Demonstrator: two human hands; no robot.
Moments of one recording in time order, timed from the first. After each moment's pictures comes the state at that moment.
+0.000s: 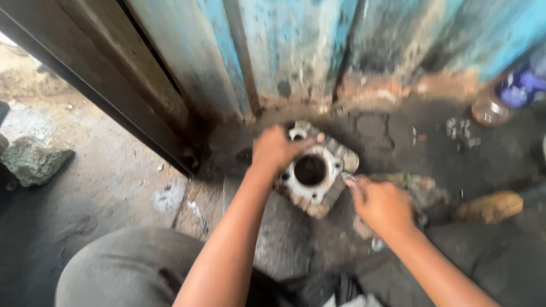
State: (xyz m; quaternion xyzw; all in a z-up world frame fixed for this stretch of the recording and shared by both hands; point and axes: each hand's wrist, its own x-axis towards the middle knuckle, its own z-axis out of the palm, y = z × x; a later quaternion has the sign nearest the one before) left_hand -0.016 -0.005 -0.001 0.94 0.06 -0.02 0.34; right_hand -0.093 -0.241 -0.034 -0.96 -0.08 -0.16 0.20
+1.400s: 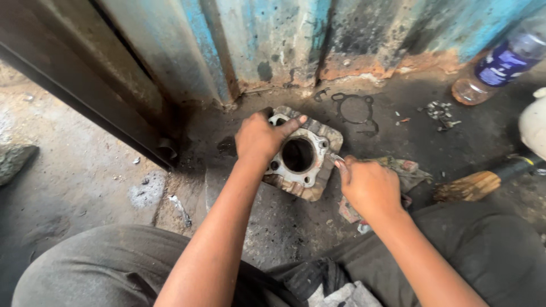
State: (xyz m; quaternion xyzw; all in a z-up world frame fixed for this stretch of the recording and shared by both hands) left_hand -0.019 -0.017 -0.010 0.93 0.14 0.02 0.33; right_hand -0.097 -0.237 -0.015 -0.99 -0.06 -0.04 0.09
